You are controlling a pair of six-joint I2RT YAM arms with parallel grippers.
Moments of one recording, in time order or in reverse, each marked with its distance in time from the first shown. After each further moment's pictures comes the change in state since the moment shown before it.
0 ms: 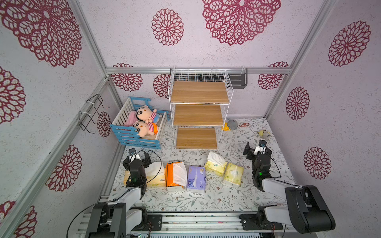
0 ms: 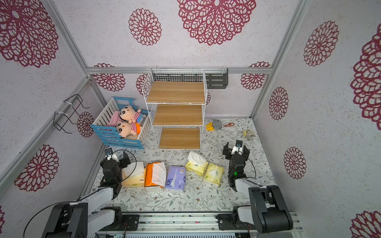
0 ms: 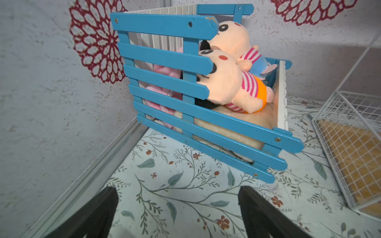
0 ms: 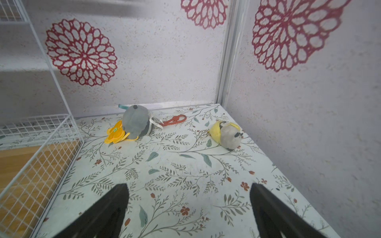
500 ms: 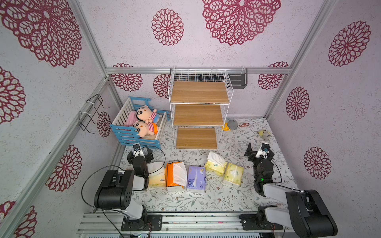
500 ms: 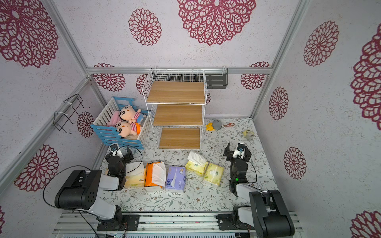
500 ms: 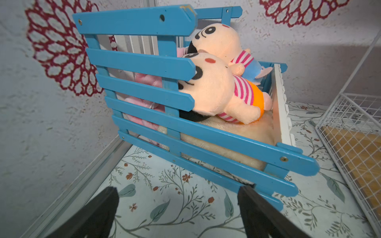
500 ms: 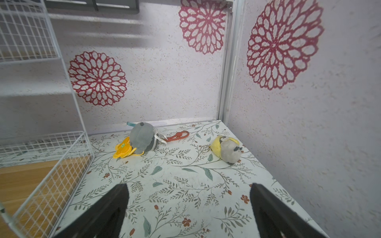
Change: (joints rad) left arm 0.008 0.407 0.073 0.368 0.018 0.063; right arm -0.005 -0.049 -0.108 0.180 -0.070 0.000
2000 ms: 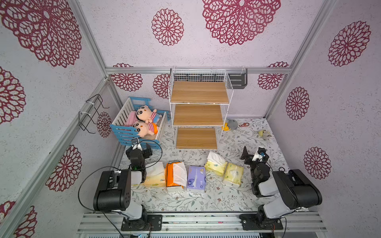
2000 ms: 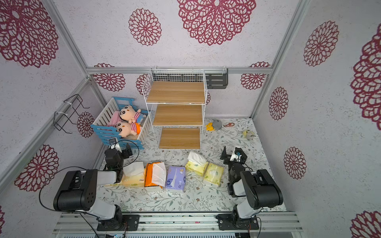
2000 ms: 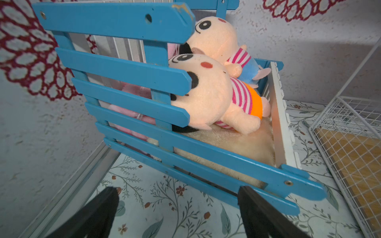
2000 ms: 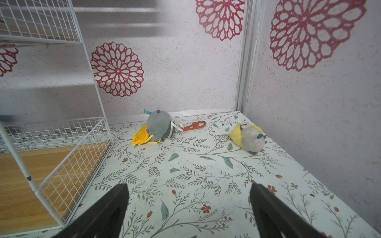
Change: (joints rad) left arm 0.069 -0.016 0.134 -0.208 0.129 -0.022; right arm 0.004 0.303 -0.055 0.343 -0.066 0.037
